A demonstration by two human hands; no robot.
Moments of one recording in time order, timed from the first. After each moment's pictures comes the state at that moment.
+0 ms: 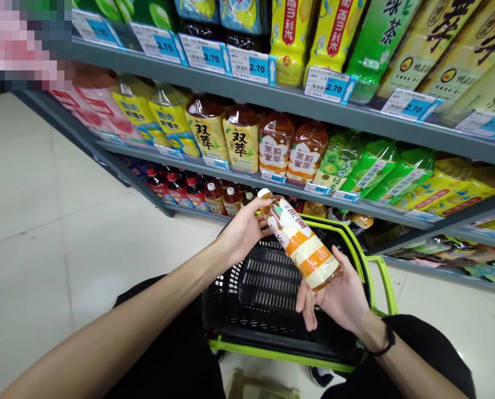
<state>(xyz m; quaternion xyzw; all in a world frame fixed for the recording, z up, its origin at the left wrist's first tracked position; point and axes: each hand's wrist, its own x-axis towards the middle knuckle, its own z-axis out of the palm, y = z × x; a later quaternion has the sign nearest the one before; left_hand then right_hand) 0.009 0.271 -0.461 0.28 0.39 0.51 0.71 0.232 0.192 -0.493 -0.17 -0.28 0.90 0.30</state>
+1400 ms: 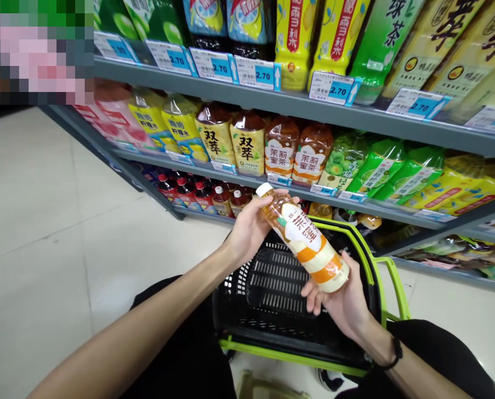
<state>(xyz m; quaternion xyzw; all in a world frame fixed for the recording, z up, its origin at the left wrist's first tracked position) 0.009 0.261 -0.446 0.36 0.30 0.56 0.68 0.217 0.182 -0.497 -0.37 -0.26 0.79 0.41</state>
